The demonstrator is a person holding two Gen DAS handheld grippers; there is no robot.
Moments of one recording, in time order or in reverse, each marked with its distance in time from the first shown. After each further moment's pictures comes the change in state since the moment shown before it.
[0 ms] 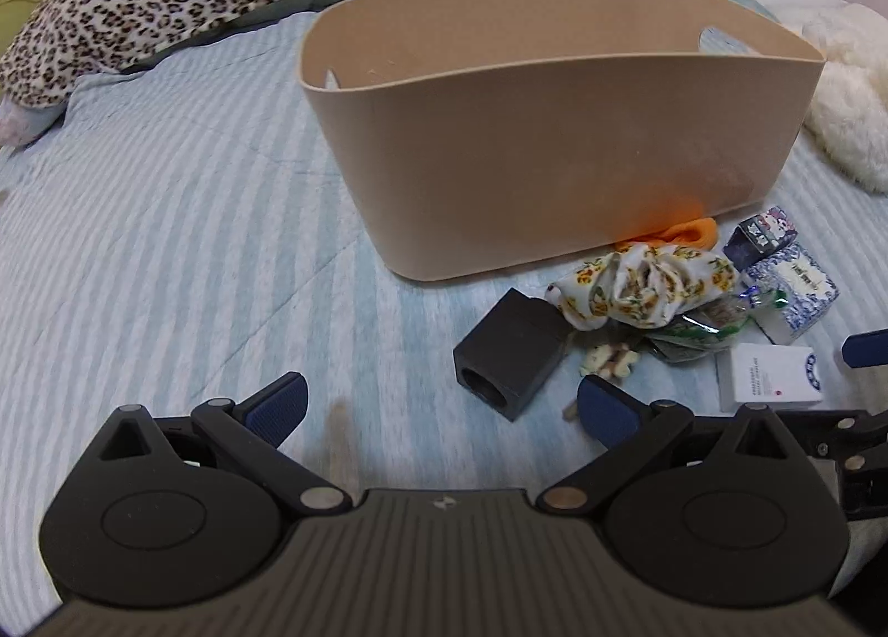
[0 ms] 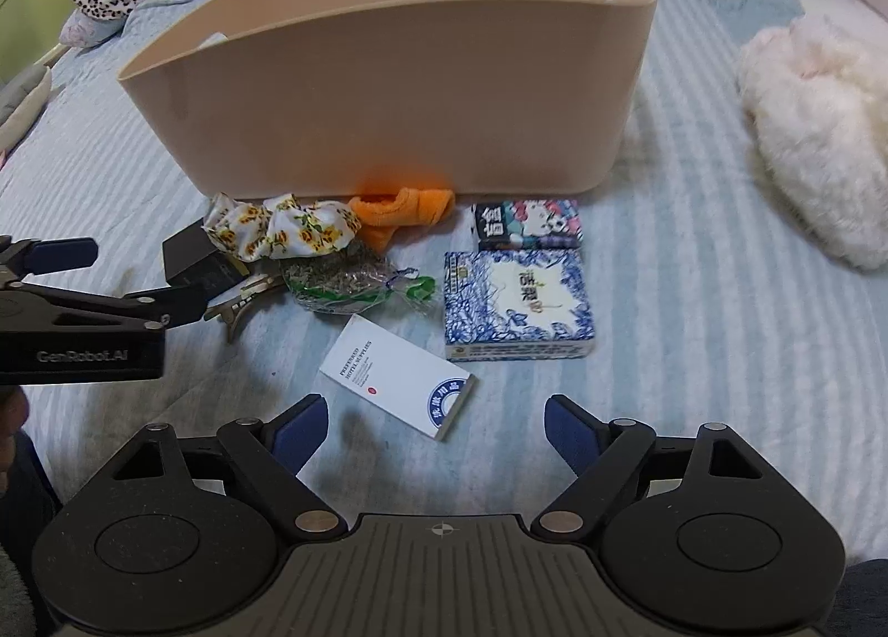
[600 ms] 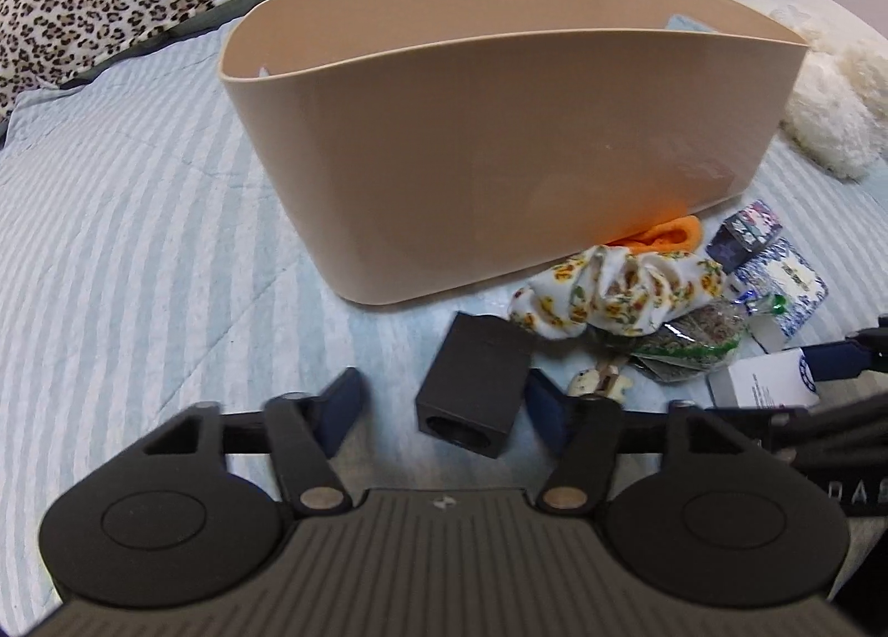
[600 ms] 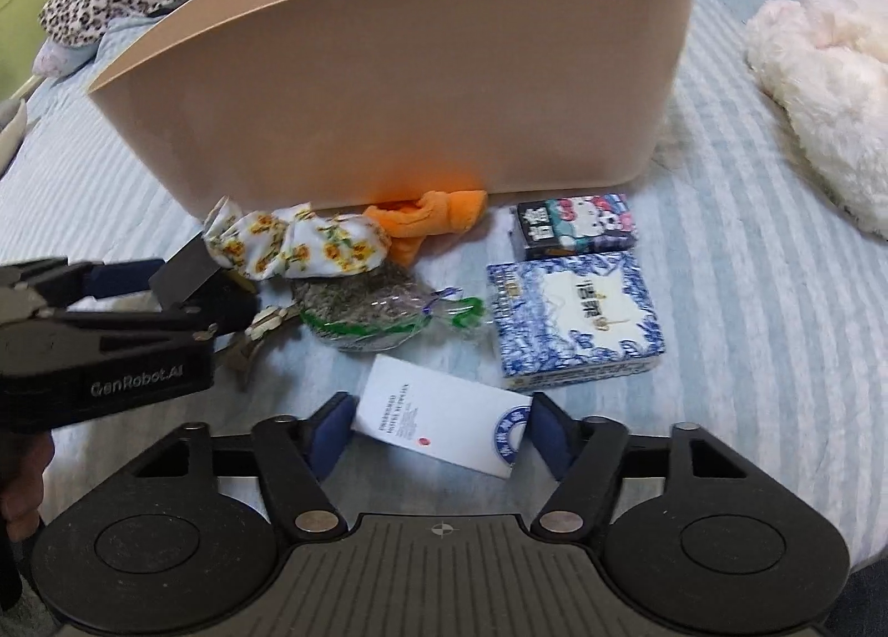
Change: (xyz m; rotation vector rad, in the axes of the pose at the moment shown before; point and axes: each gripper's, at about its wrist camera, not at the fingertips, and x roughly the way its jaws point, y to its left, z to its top) left arm 0.018 0.000 0.003 0.055 -0.025 -0.113; right arm 0.023 0.017 0.001 0.087 -0.020 -0.011
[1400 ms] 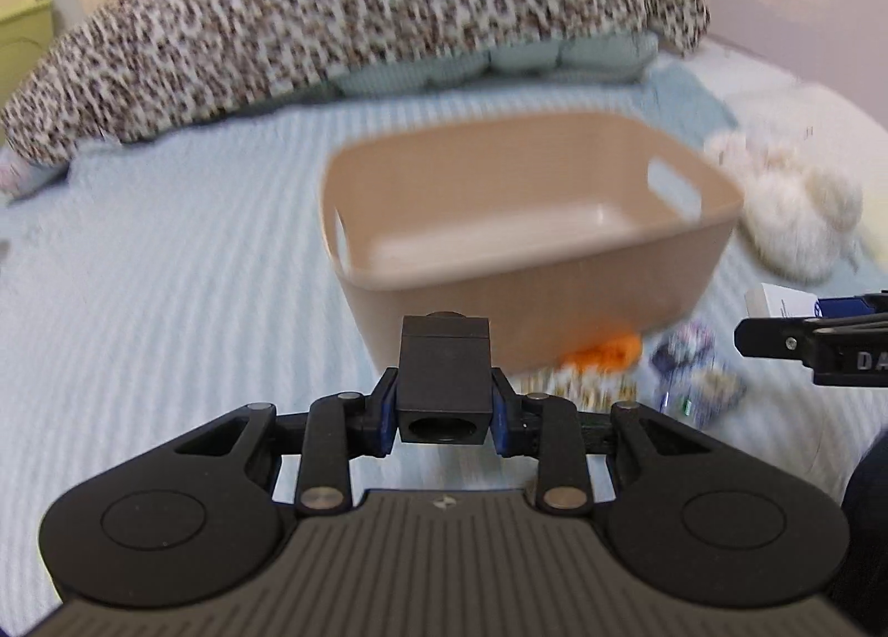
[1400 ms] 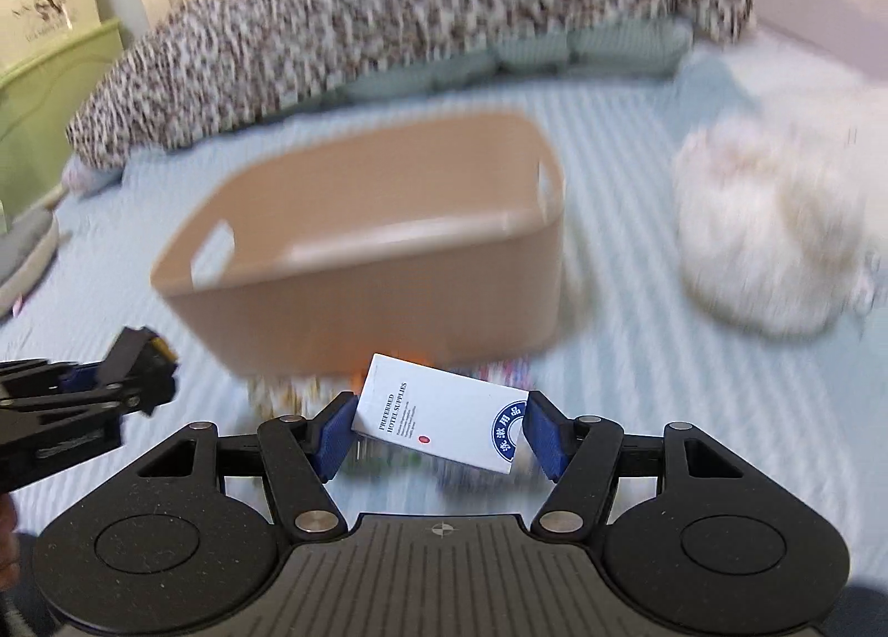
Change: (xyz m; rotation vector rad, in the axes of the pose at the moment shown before) left arm -0.096 0.010 0.030 -0.073 -0.166 0.064; right arm -0.096 -0.037 0.024 0.012 -0.295 0.018
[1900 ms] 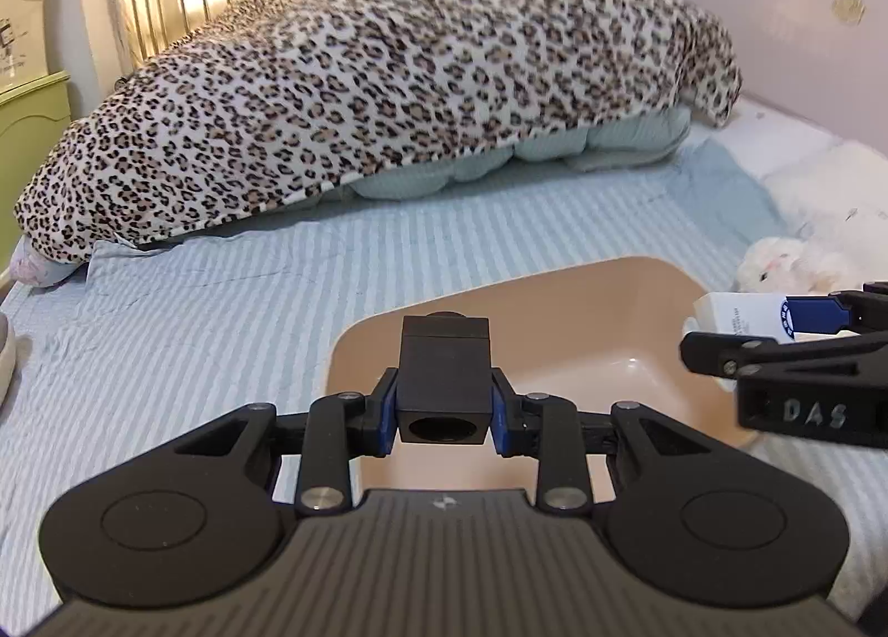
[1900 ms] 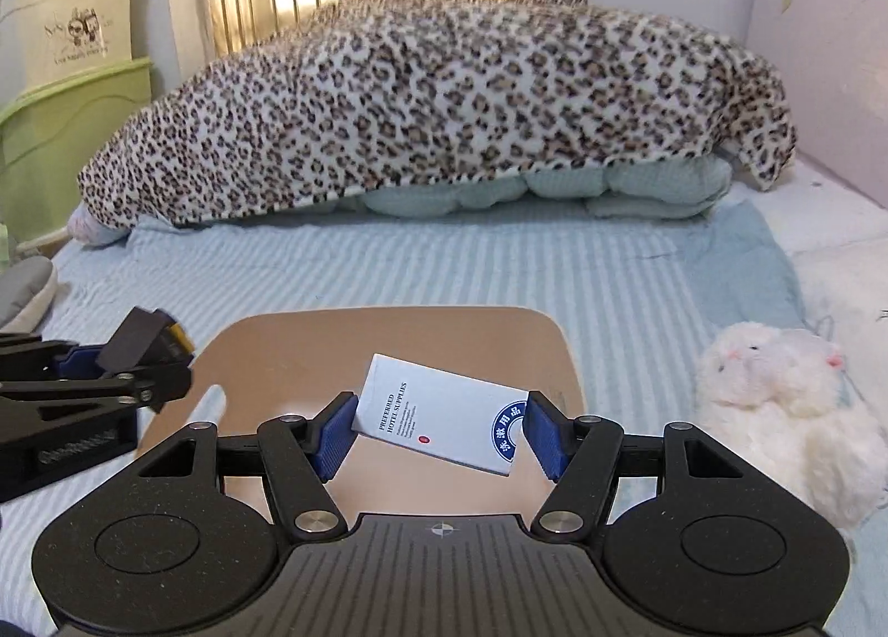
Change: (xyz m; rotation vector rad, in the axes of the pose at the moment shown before) left arm 0.037 -0.031 0.111 0.036 -0.082 0.092; right arm 0.034 0.012 0.109 -0.106 -0.128 0.006
